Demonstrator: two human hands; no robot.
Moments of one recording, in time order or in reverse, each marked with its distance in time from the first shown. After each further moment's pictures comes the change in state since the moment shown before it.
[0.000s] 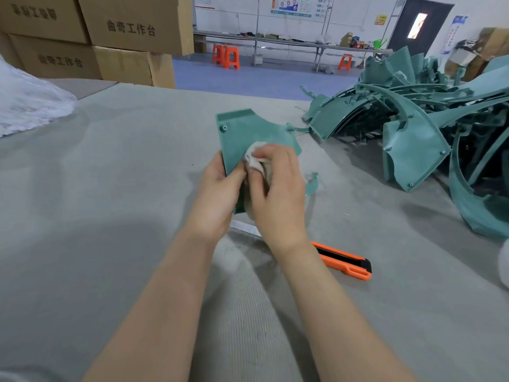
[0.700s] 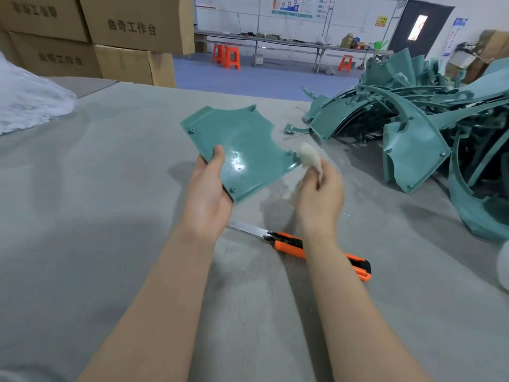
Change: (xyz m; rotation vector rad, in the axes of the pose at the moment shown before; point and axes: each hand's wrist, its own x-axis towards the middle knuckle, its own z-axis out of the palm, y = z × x) left_hand 0.006 0.005 -0.007 -0.474 0.145 -0.126; right_hand 0.010 0.043 -0.024 -0.003 0.160 0.539
